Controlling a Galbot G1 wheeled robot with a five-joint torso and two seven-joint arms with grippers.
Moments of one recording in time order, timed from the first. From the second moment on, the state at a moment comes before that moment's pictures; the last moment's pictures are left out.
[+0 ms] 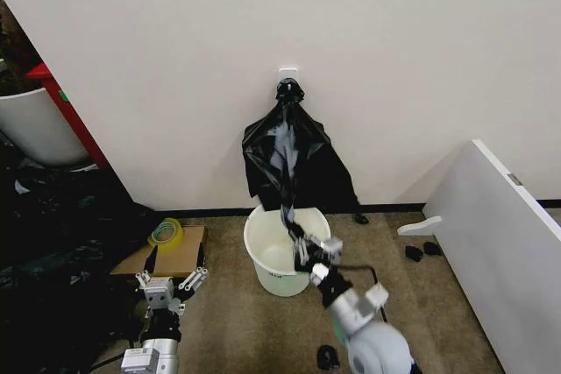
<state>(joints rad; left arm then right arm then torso) 1.76 -1.39 -0.50 -2.08 -0.09 -0.35 -0.17 -1.52 1.33 0.17 2.01 0.28 0.20 -0.23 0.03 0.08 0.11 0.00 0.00</state>
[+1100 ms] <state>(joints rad) 1.77 -1.39 -0.49 -2.10 -0.09 -0.35 -0.18 -1.63 1.28 0.27 1.98 0.08 0.45 -0.51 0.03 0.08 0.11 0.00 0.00</state>
